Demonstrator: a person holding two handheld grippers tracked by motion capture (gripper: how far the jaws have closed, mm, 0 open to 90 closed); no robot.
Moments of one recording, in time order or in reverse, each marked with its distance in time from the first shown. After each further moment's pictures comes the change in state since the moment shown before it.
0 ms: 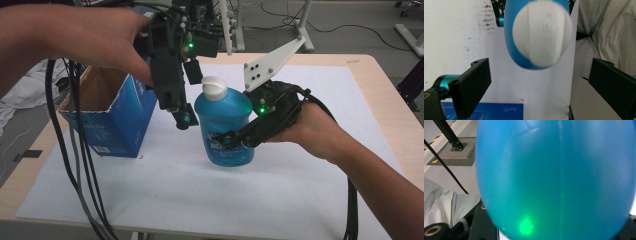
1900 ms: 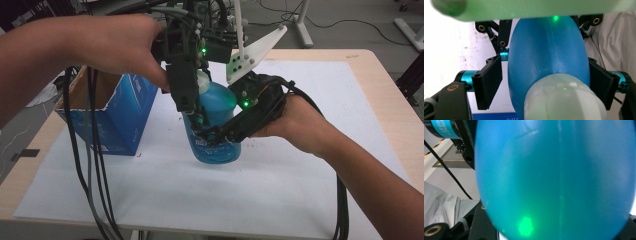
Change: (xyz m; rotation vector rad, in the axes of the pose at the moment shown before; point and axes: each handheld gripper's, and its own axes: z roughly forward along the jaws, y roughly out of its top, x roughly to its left) left arm 0.007 0.014 0.017 0.009 -0.021 0.043; right arm 0.001 0.016 0.012 -0.018 0.029 -0.011
